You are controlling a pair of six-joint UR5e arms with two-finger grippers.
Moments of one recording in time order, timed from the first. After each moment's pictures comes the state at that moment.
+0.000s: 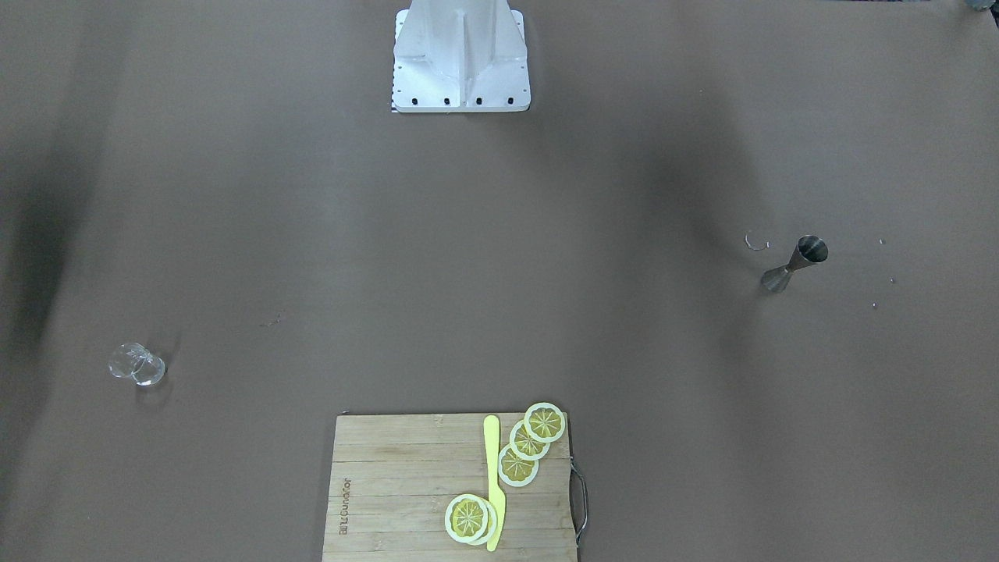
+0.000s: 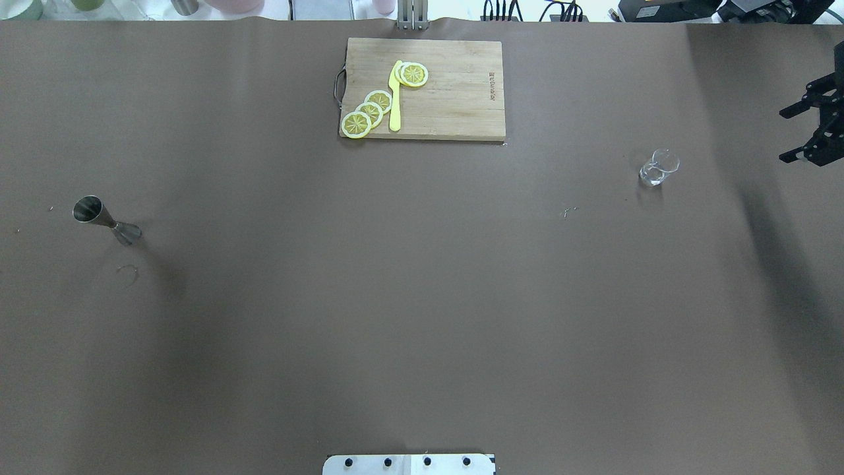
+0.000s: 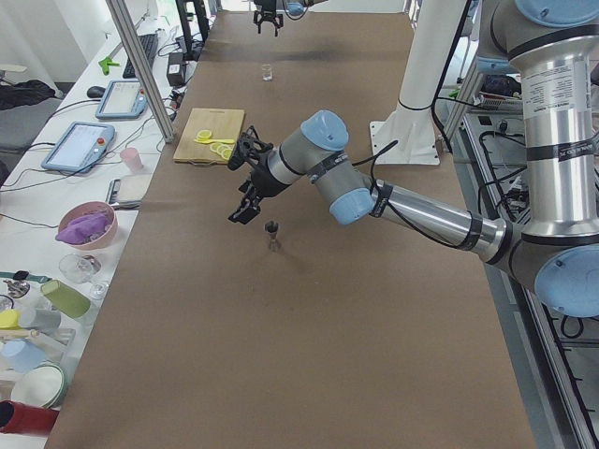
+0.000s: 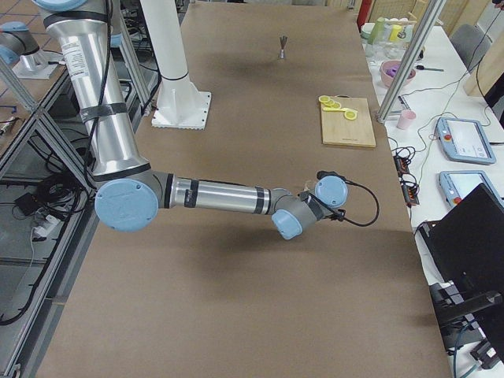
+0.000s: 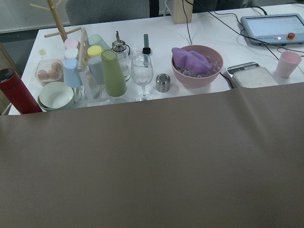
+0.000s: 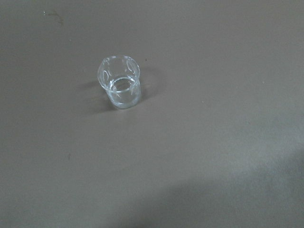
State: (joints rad) left arm -1.39 -1.39 -2.07 -2.27 -2.01 -0.64; right arm 1.34 -1.32 1.21 -0.85 2.59 -0.69
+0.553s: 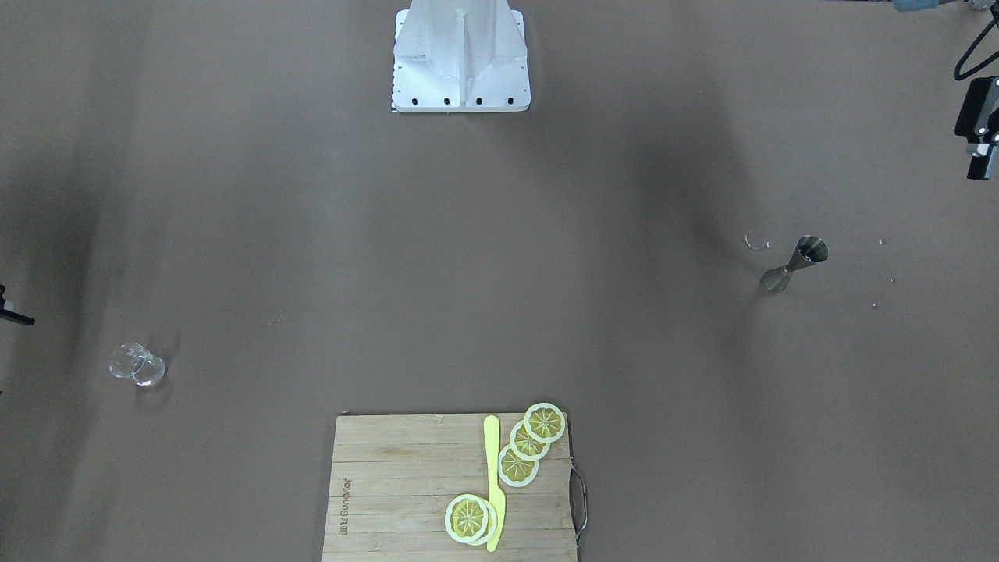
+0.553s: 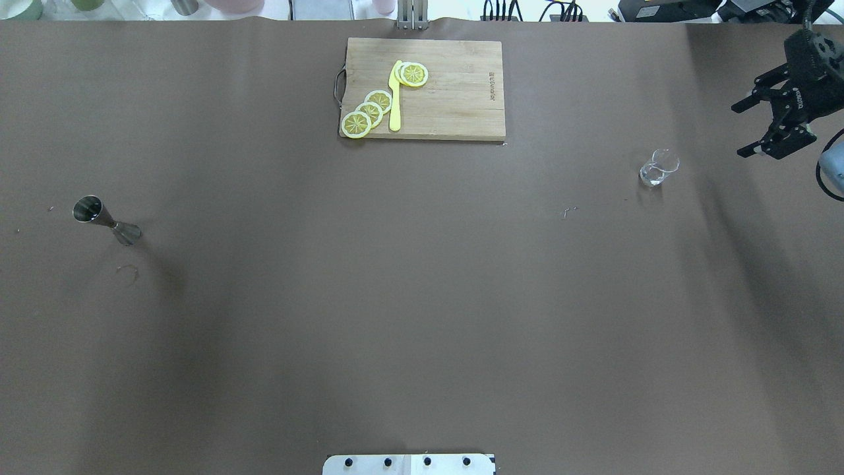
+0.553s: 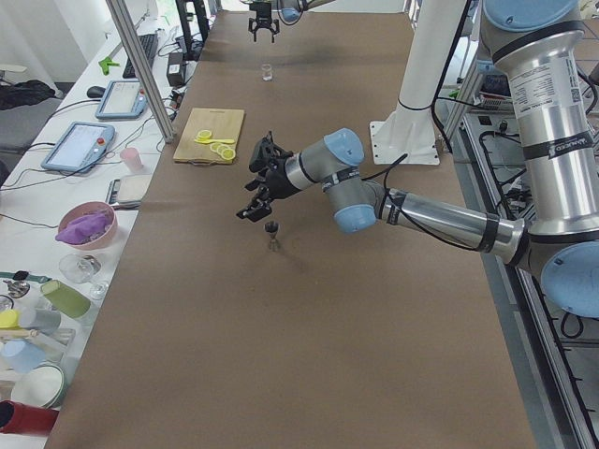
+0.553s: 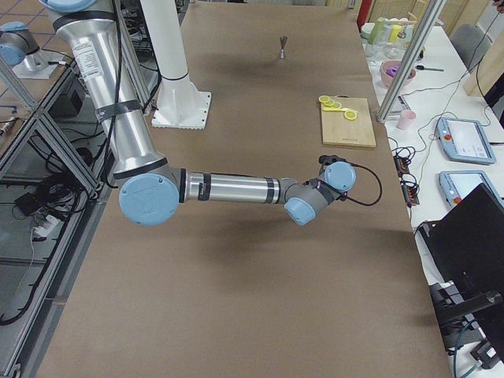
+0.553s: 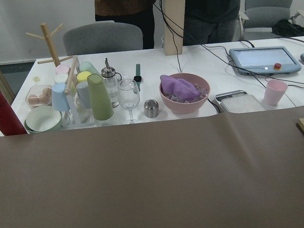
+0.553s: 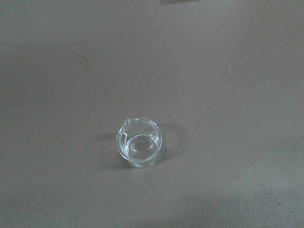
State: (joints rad) left arm -1.13 -1.26 -2.07 -2.55 -1.65 -0.81; right arm 1.28 -1.24 1.17 -0.81 2.64 -0.69
